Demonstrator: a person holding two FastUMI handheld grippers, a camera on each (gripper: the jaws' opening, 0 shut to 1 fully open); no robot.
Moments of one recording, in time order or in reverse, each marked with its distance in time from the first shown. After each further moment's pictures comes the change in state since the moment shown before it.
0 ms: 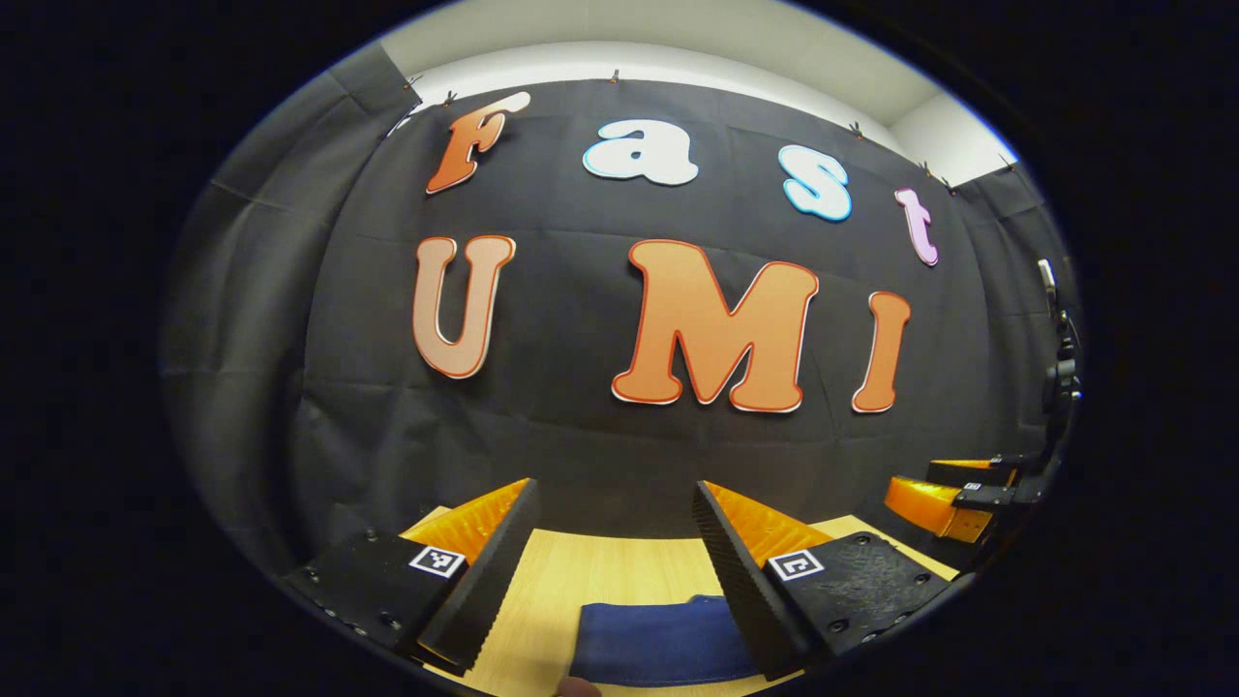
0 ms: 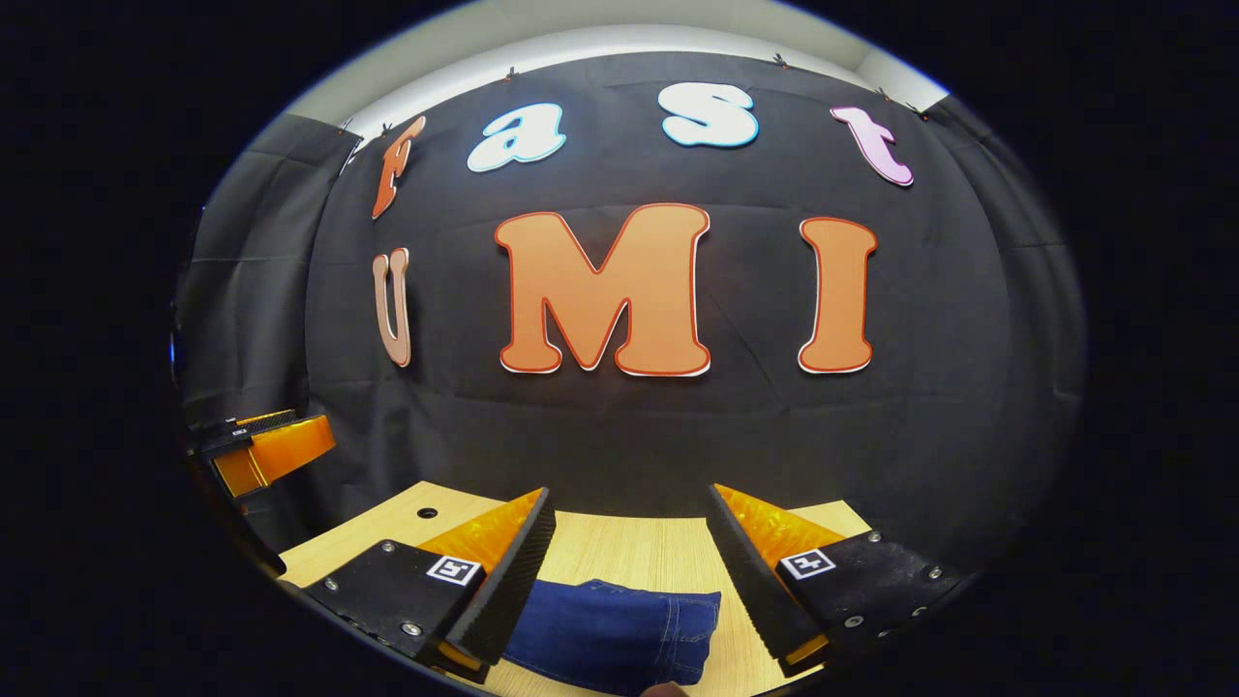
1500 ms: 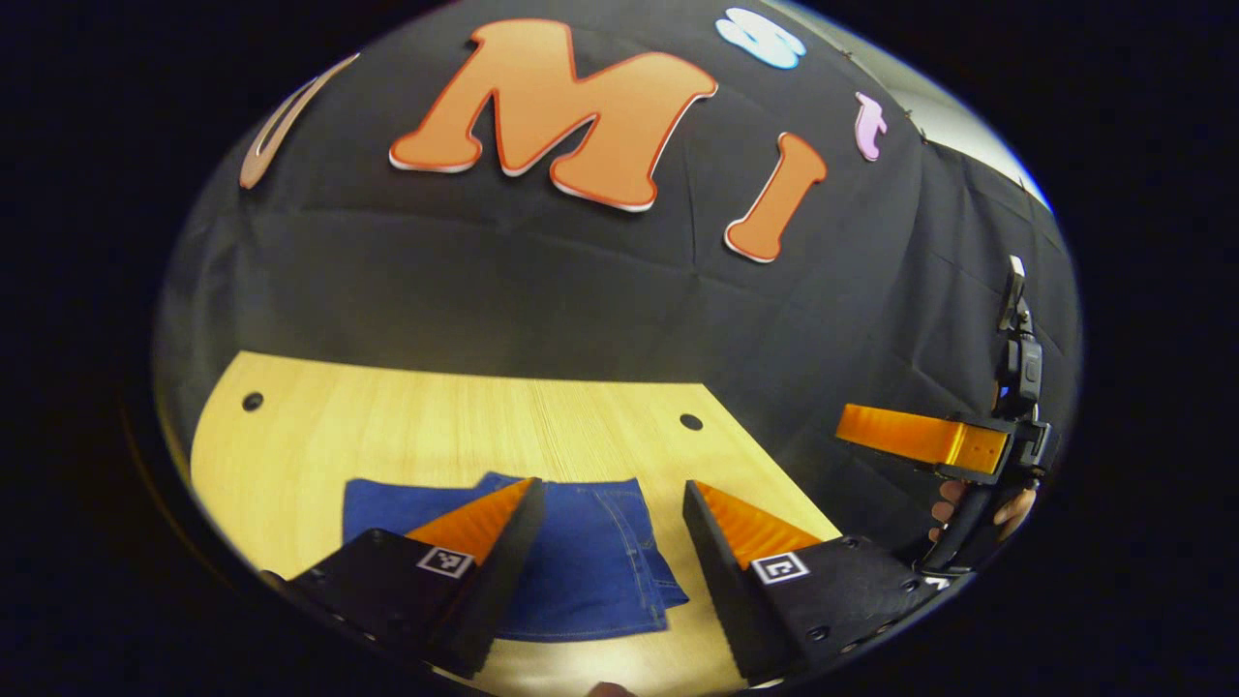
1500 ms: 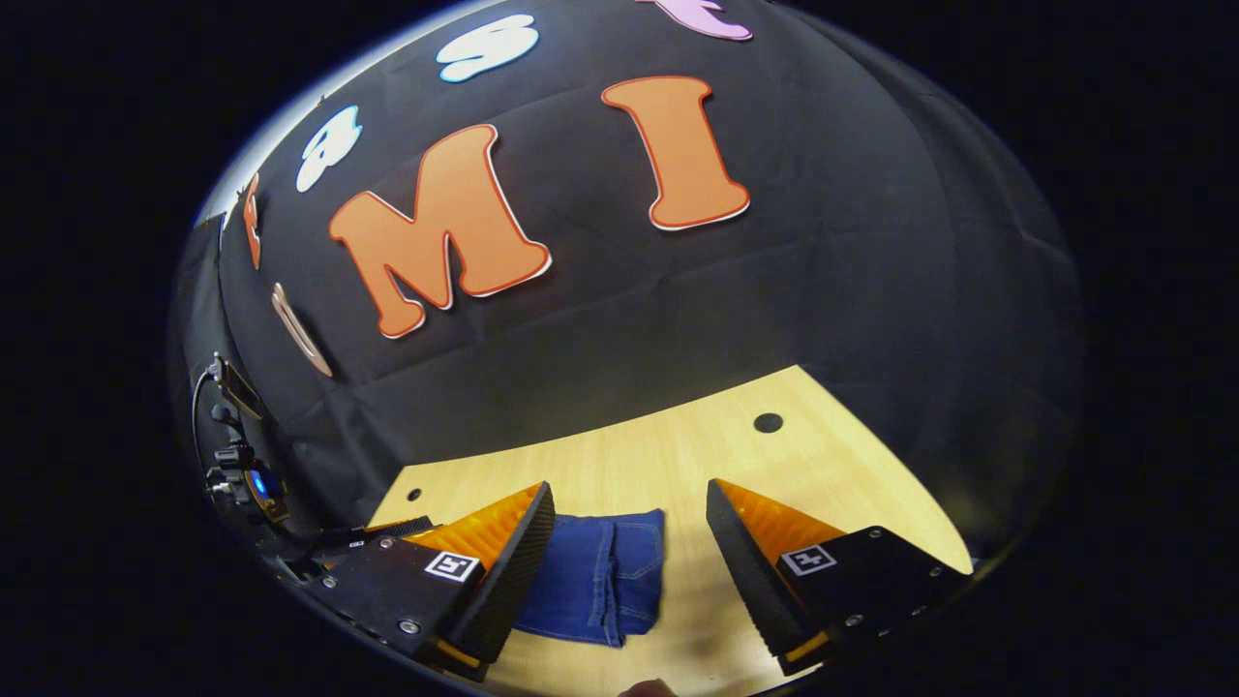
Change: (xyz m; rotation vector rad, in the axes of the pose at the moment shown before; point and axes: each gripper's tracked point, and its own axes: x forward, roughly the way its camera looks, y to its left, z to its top) left arm 0.044 -0.217 -0.125 -0.128 0.524 -0.429; right arm -0.009 -0.144 -0.076 0.350 0.368 -0.081
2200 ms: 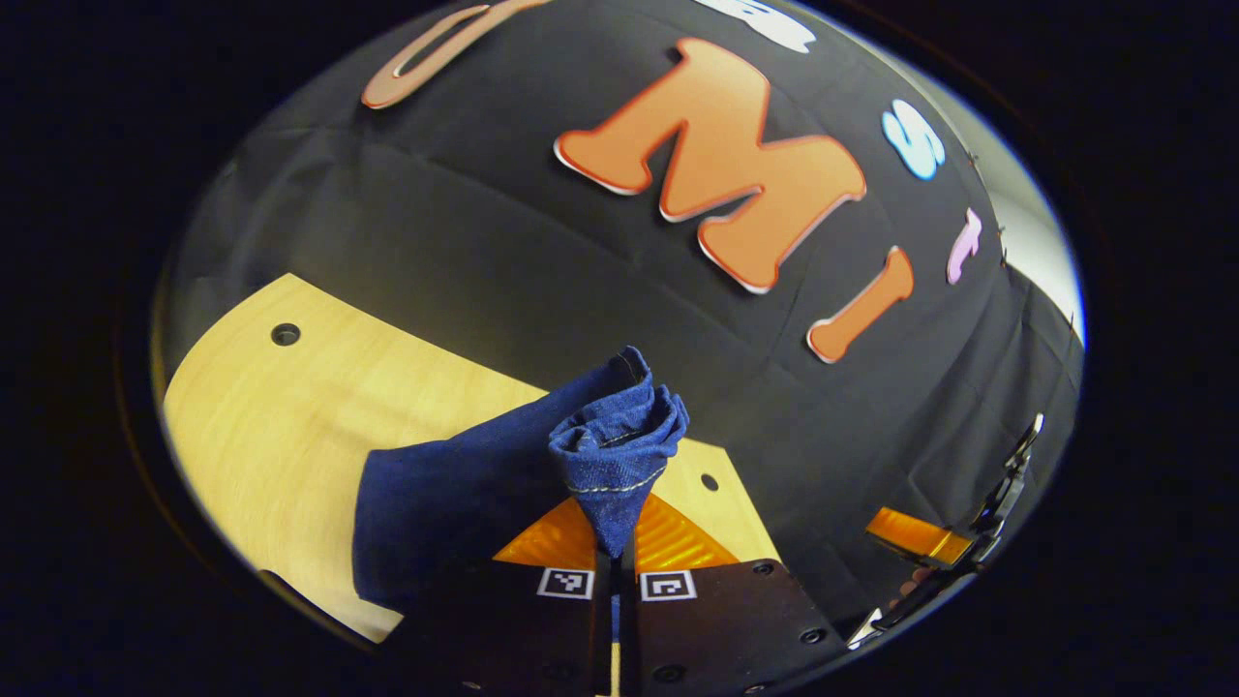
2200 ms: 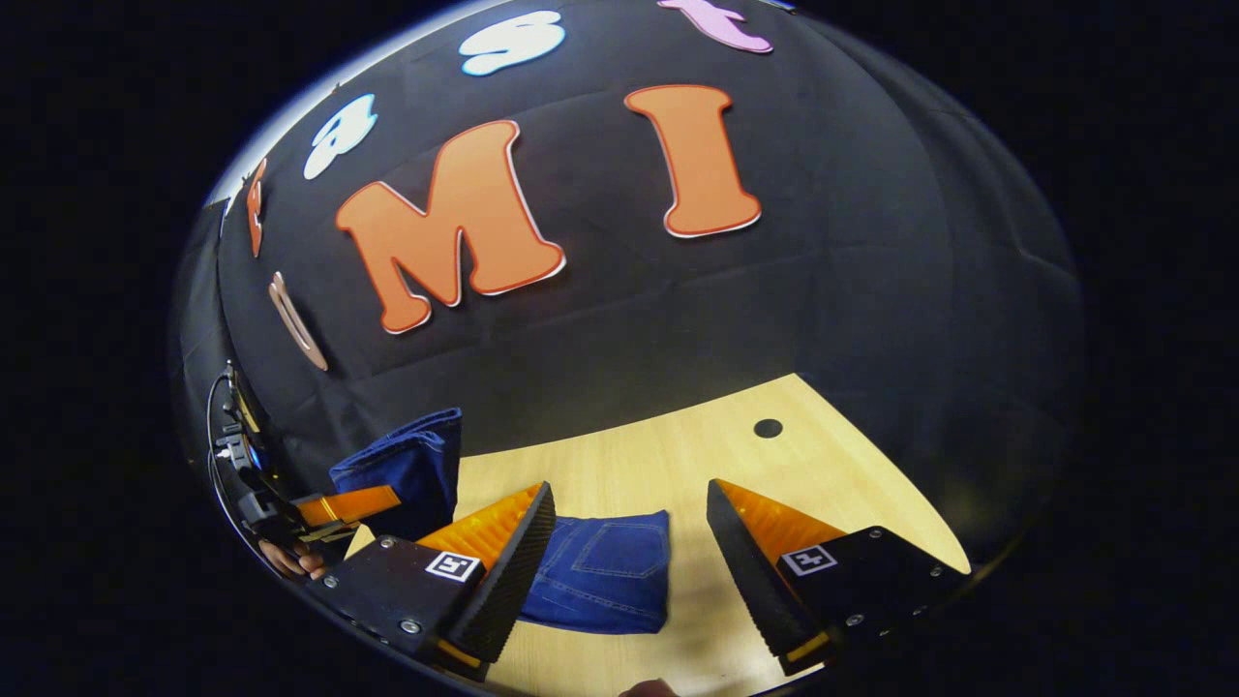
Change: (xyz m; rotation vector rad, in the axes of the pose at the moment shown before) left arm 0.010 0.085 0.005 -0.331 -0.015 0.043; right arm 0.000 0.004 -0.003 -0.033 0.000 -0.073
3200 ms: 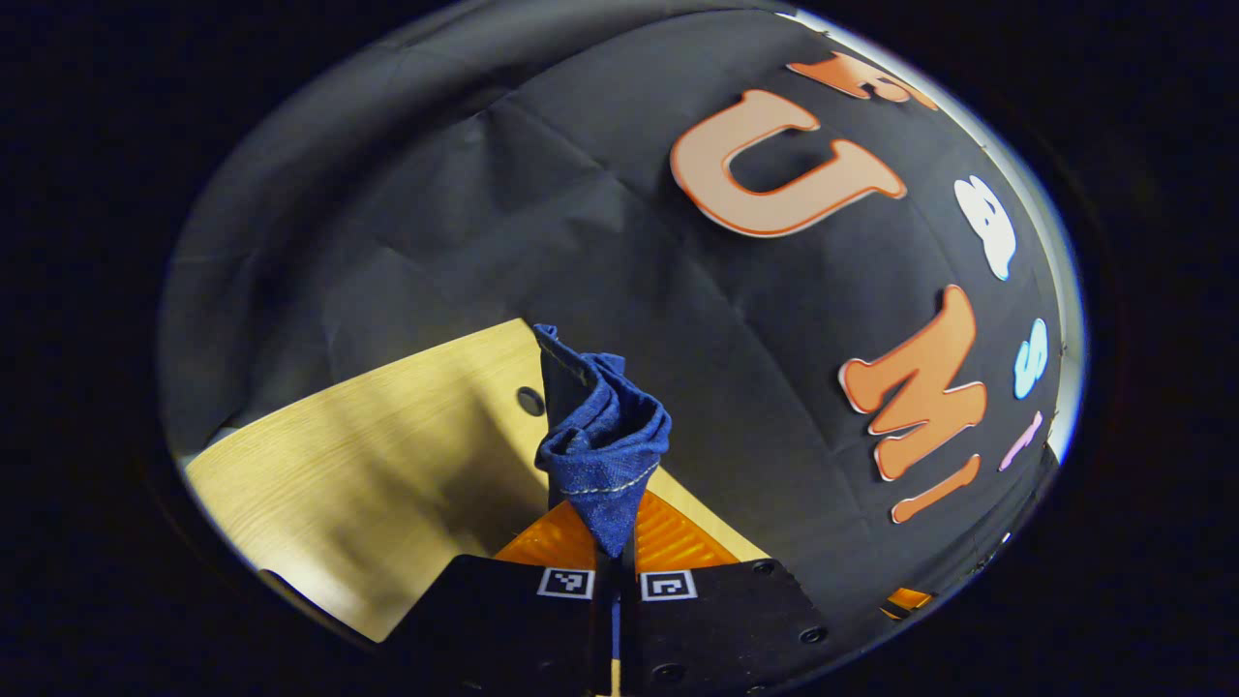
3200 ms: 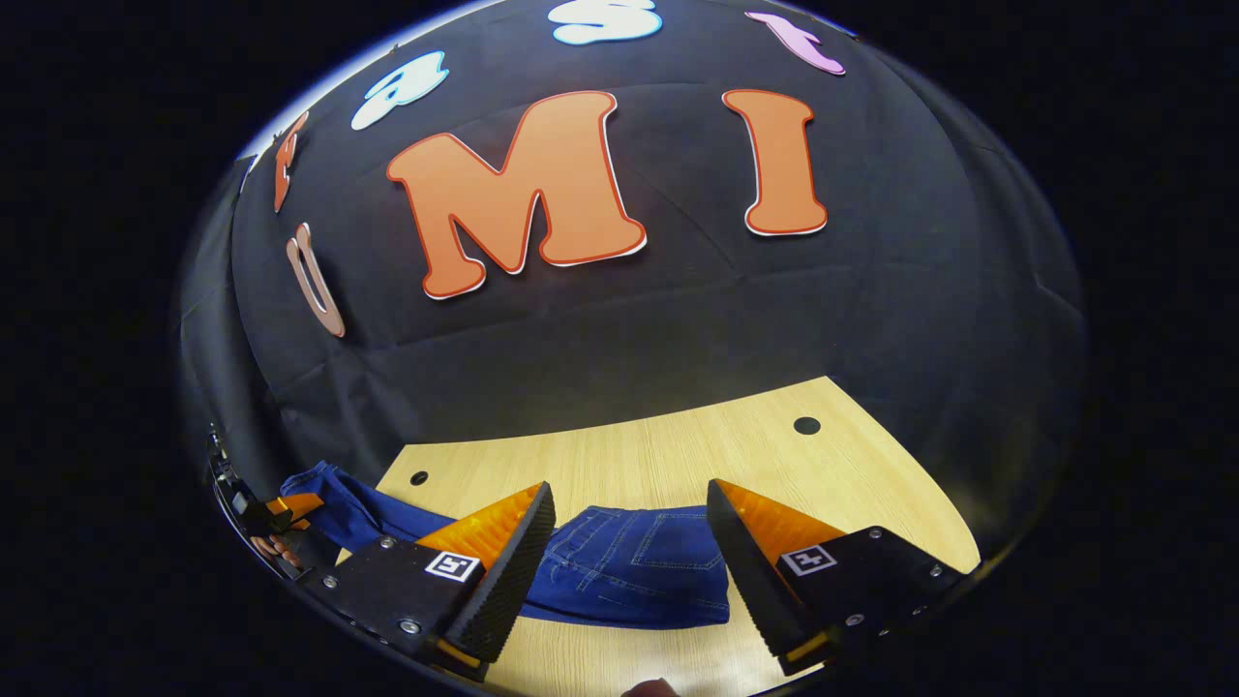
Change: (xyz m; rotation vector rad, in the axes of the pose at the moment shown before) left arm -0.180 0.309 0.093 -0.383 -0.315 0.214; right arm 0.007 0.114 -0.019 -0.096 0.022 0.012
